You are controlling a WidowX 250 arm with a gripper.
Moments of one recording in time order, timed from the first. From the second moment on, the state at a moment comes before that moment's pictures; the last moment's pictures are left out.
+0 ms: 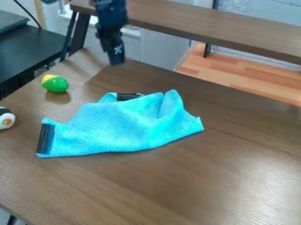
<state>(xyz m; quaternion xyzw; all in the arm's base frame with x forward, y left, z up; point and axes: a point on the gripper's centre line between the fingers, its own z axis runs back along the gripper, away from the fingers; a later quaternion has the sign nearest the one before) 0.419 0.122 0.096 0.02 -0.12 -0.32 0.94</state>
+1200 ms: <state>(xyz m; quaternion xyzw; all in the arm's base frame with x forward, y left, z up) 0.426 0.113 0.024 0.07 -0.09 -0.37 0.92</state>
